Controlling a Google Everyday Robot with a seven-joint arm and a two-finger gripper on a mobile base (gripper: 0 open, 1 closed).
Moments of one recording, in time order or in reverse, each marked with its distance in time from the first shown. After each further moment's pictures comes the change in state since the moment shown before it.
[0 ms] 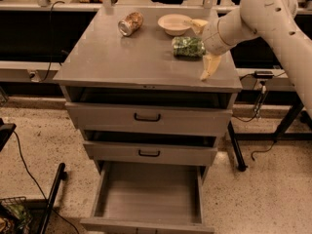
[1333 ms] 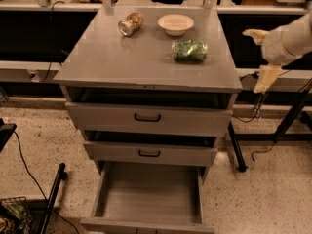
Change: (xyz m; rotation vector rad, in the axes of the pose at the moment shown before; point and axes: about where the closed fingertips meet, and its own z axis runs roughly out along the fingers) arm 0.112 0.082 -0.097 -0.058 0.180 0.247
